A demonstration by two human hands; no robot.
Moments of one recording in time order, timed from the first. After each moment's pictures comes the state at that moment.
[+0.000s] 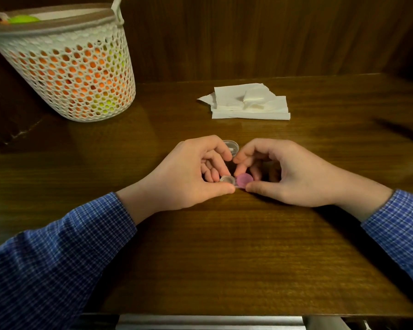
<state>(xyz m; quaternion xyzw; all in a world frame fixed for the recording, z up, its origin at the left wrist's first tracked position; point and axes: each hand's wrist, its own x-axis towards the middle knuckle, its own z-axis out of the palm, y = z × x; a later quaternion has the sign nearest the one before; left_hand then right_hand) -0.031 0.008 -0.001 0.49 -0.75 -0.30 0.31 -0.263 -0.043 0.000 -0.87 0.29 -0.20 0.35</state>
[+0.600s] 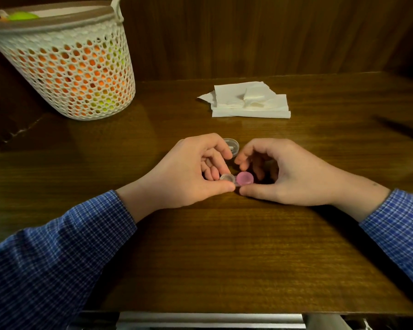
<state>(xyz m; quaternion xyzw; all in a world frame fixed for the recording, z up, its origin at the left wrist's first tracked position) -0.031 0.008 -0.001 0.49 -0.75 -0.30 0.31 -0.260 -0.043 -0.004 -0.88 0.30 -0.21 0.30</state>
